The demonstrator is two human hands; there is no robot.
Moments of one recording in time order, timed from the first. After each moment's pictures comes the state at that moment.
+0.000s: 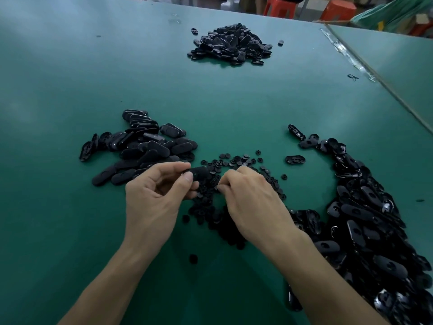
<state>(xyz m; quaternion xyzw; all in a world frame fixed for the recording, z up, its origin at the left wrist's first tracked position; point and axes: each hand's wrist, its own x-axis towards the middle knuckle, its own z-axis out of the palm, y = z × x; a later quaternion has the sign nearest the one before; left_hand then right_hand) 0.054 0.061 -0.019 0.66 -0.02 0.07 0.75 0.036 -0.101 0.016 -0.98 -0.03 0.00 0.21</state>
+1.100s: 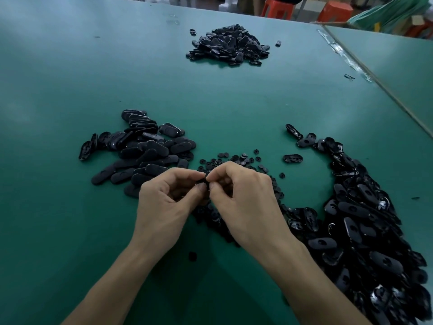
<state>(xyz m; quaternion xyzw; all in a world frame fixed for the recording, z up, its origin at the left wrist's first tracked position) 0.047 0.056 -0.013 0.69 -0.07 0.00 0.72 0.024 -0.083 0.029 -0.91 0.02 -0.05 0.41</state>
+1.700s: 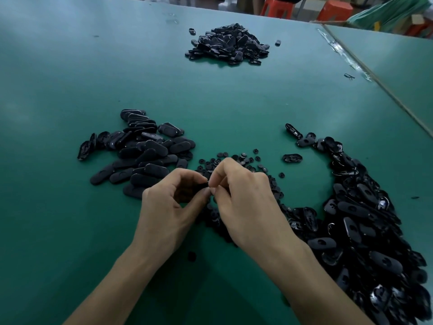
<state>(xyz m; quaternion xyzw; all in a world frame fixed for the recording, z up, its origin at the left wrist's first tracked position) 0.045 0.057 -0.019 0.77 -0.12 0.04 0.63 0.020 -0.083 0.040 -0.93 0.02 0.00 0.37</state>
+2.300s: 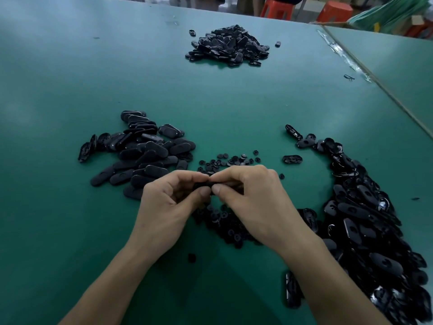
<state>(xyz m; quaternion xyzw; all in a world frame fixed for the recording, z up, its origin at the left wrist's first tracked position) 0.049 0.056 -0.015 0.67 -0.09 -0.04 0.74 0.029 -0.105 0.037 -0.91 -0.02 -0.01 0.42</state>
